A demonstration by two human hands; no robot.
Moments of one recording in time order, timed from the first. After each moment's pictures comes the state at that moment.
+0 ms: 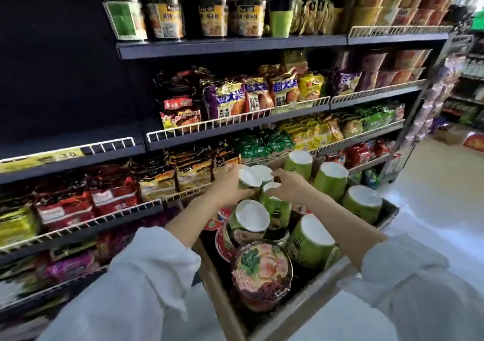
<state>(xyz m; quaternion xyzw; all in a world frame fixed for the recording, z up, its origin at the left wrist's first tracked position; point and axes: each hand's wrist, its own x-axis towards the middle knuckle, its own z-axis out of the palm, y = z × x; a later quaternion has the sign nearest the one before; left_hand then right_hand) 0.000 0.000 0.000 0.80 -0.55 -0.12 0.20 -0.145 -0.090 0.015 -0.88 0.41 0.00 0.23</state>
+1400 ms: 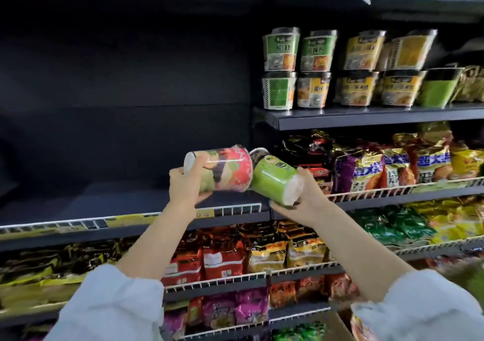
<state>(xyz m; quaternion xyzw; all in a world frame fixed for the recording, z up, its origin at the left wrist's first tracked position) 0.336 0.188 0.130 0.64 -0.08 -0.11 0.75 0.202 0.014 0.114 -0.34 0.27 -0.19 0.88</state>
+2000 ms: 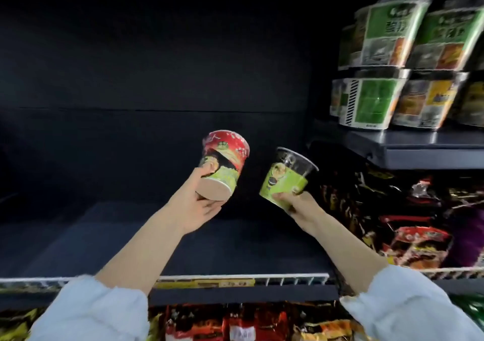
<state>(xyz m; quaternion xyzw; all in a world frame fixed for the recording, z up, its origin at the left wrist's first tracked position) 0.565 0.156 0.113 0.51 -0.03 -0.35 0.79 0.483 -0.070 0.065 -0.59 0.24 -0.20 0.74</state>
